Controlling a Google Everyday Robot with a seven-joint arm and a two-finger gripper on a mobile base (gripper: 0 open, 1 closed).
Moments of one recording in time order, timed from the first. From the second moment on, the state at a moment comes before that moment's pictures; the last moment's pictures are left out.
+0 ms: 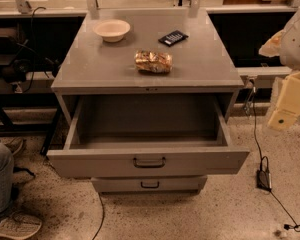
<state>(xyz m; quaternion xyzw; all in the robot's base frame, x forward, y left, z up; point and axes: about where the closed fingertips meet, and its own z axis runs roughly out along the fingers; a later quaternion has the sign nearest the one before) 0.438 -0.216 0.978 -0.60 0.78 -0.04 0.16</state>
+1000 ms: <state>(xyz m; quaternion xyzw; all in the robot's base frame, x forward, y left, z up) 0.404 -0.202 0.896 -0.55 0.83 0.06 0.09</state>
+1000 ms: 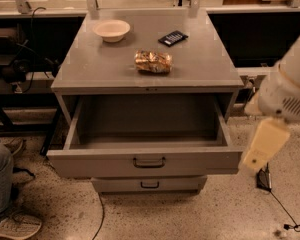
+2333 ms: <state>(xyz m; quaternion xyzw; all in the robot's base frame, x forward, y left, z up) 0.351 -0.182 0.741 -0.48 0.86 0.17 0.06</state>
